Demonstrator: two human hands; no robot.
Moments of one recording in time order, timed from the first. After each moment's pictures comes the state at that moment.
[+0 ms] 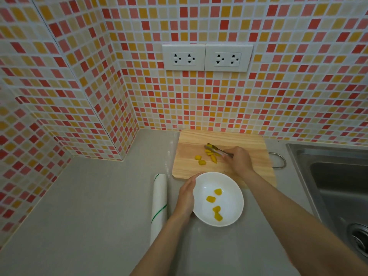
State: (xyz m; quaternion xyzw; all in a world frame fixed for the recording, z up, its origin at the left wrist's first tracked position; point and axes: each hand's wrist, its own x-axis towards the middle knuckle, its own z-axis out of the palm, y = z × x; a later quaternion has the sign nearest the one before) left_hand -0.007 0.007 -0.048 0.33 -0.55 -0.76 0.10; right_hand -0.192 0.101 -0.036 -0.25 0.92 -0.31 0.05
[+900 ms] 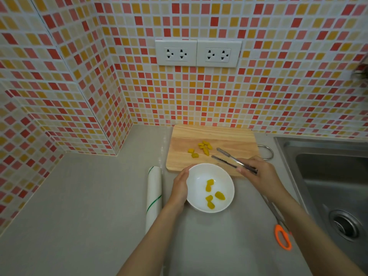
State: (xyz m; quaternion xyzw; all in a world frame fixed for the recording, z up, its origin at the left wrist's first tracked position) left_hand -0.003 0.014 -0.034 0.33 -0.54 -0.77 0.11; right_hand -0.118 0.203 0.010 -0.30 0.88 -0.38 0.03
